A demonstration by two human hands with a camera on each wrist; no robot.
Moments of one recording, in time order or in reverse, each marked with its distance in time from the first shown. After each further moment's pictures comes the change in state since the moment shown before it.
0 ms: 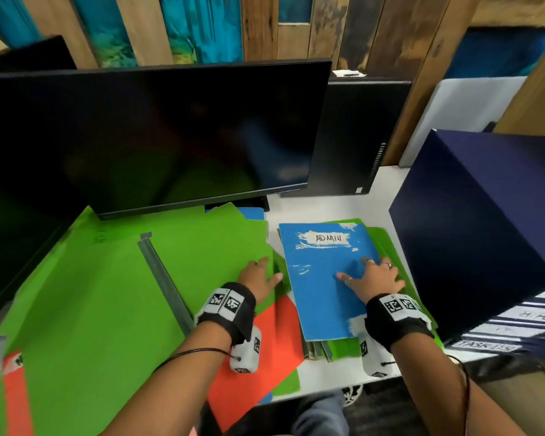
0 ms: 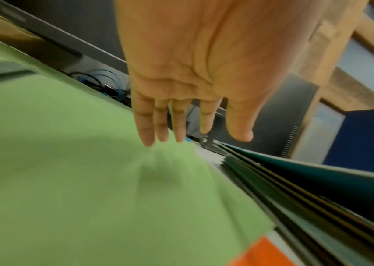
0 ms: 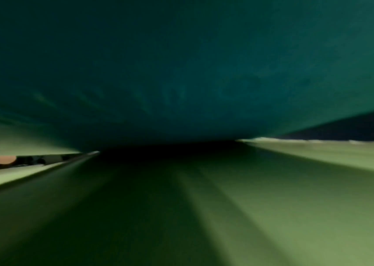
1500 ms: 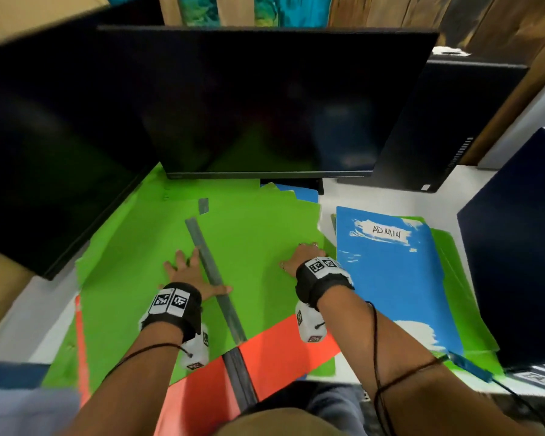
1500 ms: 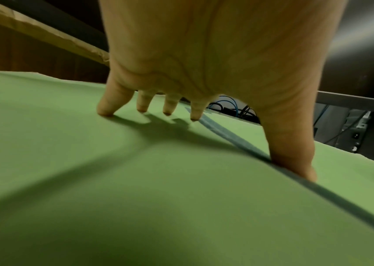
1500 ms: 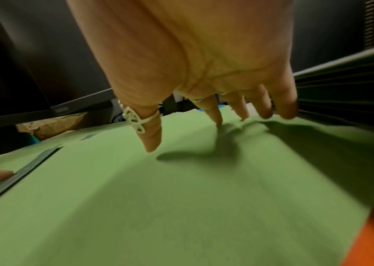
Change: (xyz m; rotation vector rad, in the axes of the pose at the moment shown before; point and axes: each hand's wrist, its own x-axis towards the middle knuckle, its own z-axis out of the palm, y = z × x) left_hand -0.068 -0.186 -0.048 0.227 0.084 -0.601; right_hand -0.048 -0.191 0.068 -0.231 -0.358 -0.345
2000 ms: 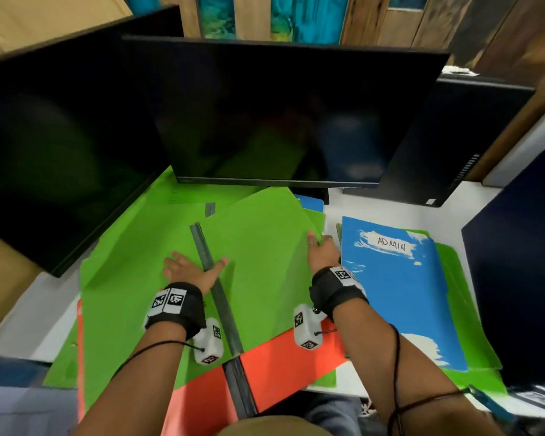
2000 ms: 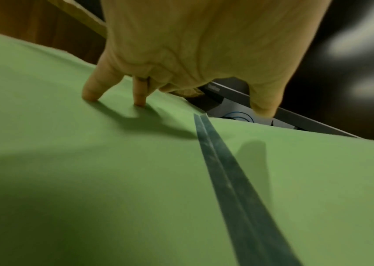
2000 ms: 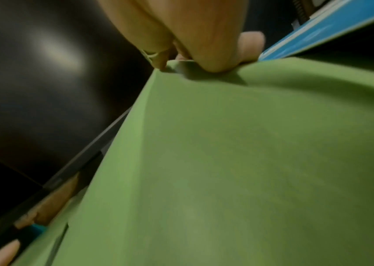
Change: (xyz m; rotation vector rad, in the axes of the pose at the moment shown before) left_hand -0.021 0.010 -0.020 -0.458 0.120 -0.187; right_hand 0.000 0.012 -0.015 0.769 0.352 -0.007
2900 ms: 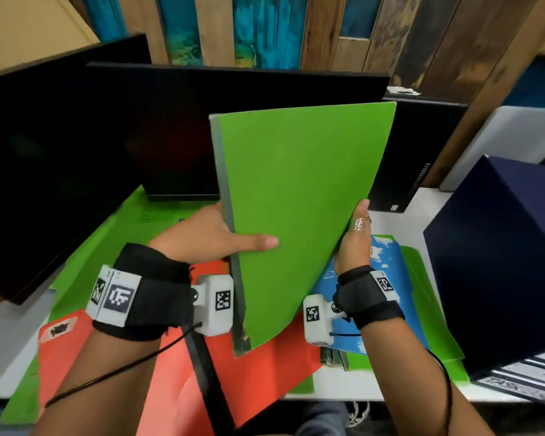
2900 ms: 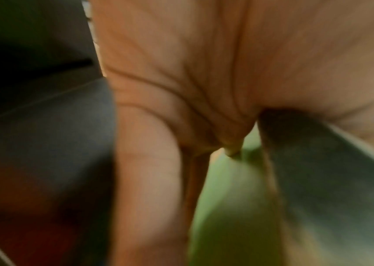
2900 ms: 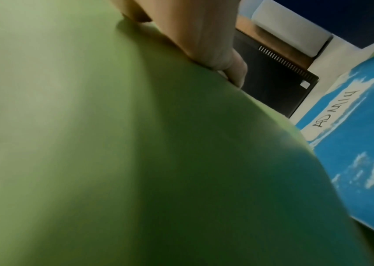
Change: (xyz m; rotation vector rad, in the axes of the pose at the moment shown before) left_hand -0.143 0.115 -0.124 -0.203 -0.393 0.933; right_hand -0.023 -0.014 -0.101 1.125 0.144 -0.164
